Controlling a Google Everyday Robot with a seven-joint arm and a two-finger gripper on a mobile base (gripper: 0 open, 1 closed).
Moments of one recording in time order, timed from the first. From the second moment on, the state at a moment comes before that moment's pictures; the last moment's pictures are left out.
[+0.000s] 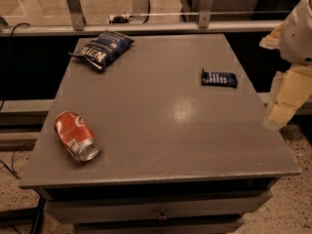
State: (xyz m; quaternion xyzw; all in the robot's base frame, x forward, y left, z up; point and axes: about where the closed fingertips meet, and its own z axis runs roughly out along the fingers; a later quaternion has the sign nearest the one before) arm 0.438 -0.216 0.979 -0.60 0.78 -0.04 0.16
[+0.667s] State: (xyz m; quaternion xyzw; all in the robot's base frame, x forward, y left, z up) arm 0.471 -0.217 0.967 -0.59 0.78 -0.01 0.19
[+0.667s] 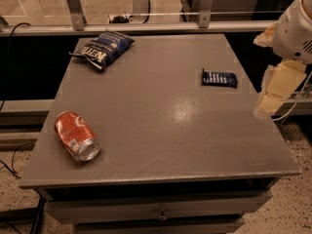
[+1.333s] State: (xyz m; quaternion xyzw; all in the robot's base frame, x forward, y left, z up) arm 0.570 -0.216 0.928 -0.56 0.79 0.05 0.24
